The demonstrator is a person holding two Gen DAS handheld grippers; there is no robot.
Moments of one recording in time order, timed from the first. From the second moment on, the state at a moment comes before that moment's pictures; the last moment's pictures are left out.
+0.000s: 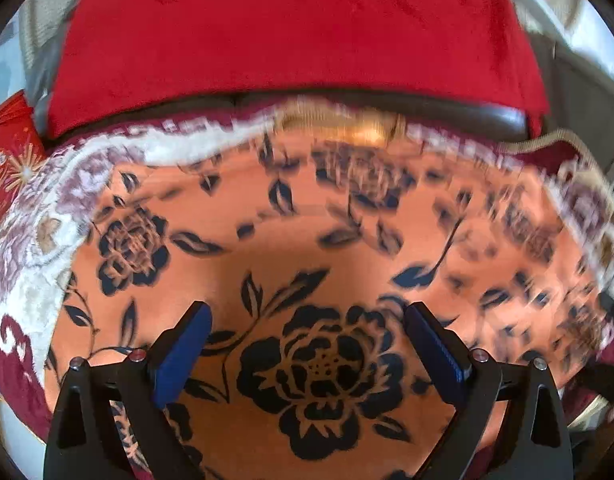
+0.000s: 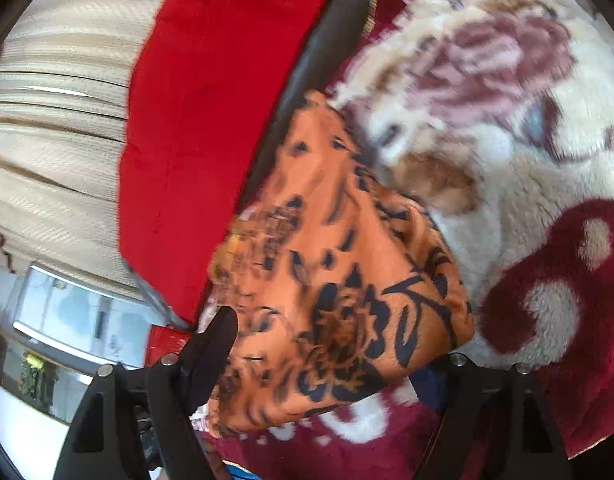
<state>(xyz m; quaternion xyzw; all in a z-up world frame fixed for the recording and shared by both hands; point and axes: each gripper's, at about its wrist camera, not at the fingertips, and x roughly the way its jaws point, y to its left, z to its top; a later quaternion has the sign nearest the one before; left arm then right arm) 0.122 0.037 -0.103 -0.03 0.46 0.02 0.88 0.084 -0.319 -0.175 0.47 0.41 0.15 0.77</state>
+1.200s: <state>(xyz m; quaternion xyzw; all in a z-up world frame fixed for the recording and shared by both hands) -0.004 0.192 -0.066 -0.14 0.42 0.18 0.88 0.082 -0.360 -0.199 0.55 0.41 0.20 0.70</state>
